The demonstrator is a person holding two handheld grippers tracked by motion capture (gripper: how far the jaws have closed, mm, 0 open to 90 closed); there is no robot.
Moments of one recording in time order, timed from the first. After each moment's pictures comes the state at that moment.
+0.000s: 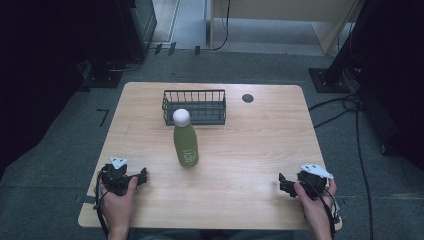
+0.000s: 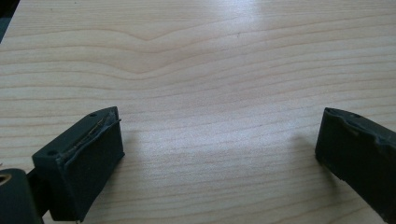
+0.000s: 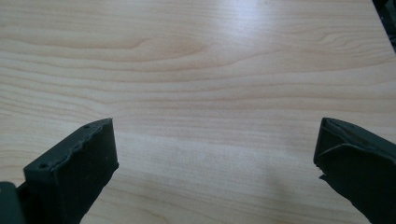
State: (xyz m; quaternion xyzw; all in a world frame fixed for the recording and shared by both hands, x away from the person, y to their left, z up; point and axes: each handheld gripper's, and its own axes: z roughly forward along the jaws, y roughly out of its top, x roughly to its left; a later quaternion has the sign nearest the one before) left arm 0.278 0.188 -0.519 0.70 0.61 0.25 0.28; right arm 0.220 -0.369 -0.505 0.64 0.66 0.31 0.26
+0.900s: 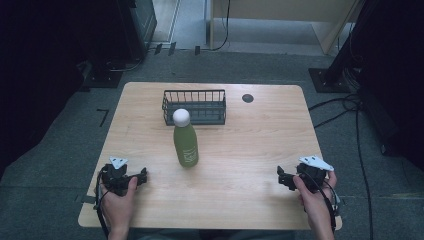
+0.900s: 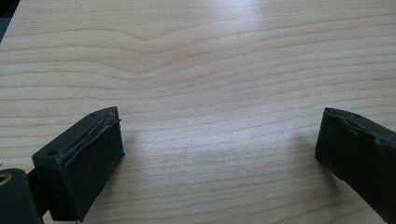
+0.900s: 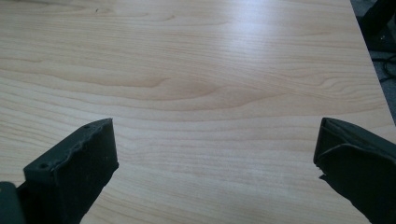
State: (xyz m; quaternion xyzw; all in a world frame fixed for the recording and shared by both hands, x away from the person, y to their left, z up) left arm 0.278 0.188 -0.519 0.70 0.61 0.25 0.28; right arm 0.231 -0.360 -0.476 0.62 0.66 0.32 0.27
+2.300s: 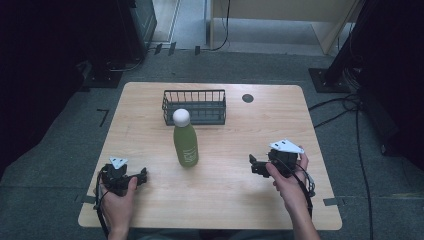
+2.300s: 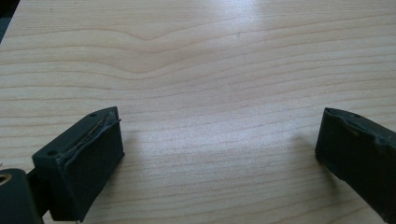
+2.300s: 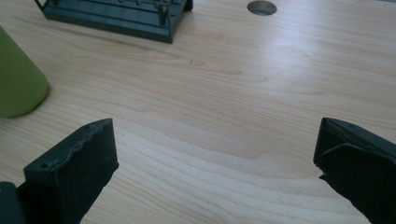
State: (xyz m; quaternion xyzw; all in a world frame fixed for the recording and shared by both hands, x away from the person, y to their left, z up) left arm 0.278 0.188 -0.519 0.70 0.61 0.25 0.28; right arm 0.265 -0.286 -0.441 0.55 0.71 0.37 0.25
